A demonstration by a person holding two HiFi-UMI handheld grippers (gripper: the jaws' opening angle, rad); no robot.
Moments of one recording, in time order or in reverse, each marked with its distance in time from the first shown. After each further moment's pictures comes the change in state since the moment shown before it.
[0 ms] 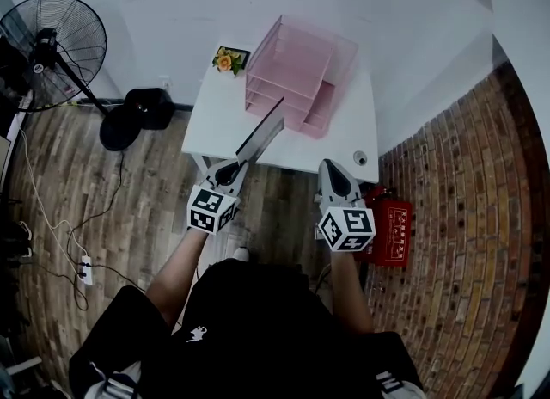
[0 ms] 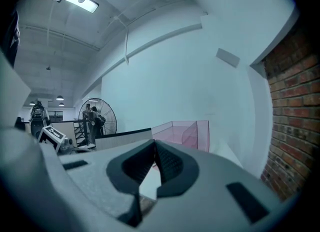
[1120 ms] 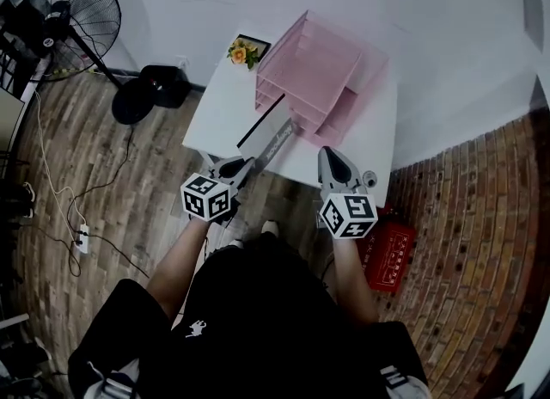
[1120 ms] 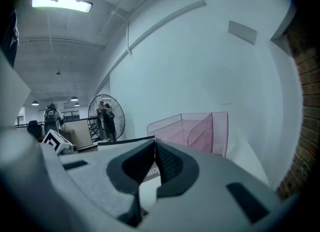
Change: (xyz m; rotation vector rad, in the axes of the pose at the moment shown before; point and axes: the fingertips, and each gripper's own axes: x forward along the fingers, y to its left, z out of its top) left arm 0.071 0.027 -0.022 -0.371 0.018 -0.038; right arm 0.109 -0.040 -0.009 0.002 0.086 0.183
